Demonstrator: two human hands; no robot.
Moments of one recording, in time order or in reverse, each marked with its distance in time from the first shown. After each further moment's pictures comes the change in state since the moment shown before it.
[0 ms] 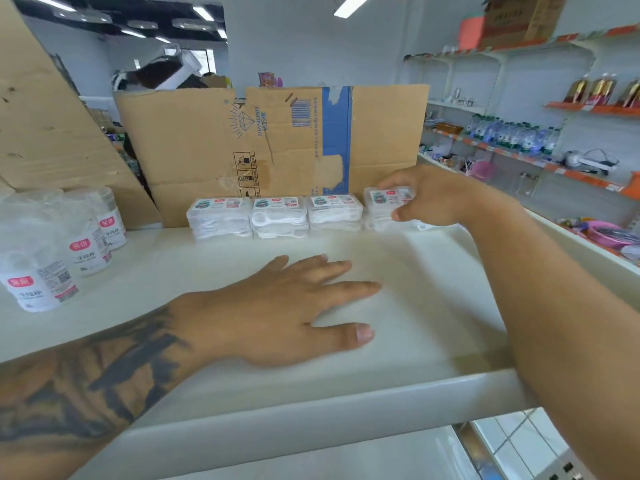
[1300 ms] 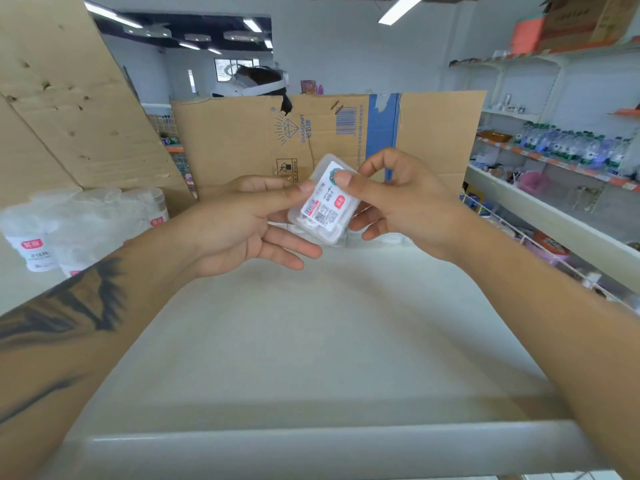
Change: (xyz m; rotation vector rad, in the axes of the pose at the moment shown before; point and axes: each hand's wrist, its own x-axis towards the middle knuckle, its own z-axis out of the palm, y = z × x) left_hand -0.015 -0.066 -0.054 -1.331 0.454 -0.144; right_hand -0.018 -0.103 0.033 0.915 0.032 -0.182
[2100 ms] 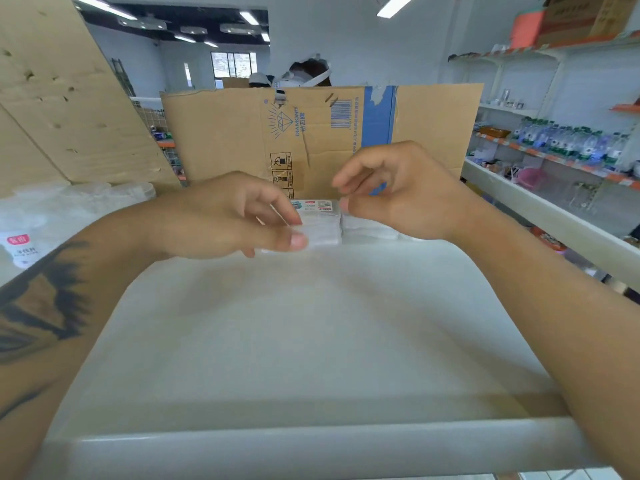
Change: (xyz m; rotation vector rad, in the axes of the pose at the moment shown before) left_hand -0.006 0.004 -0.022 0.699 -0.087 0.109; right_hand 0.005 0.003 -0.018 -0.407 -0.090 -0.312
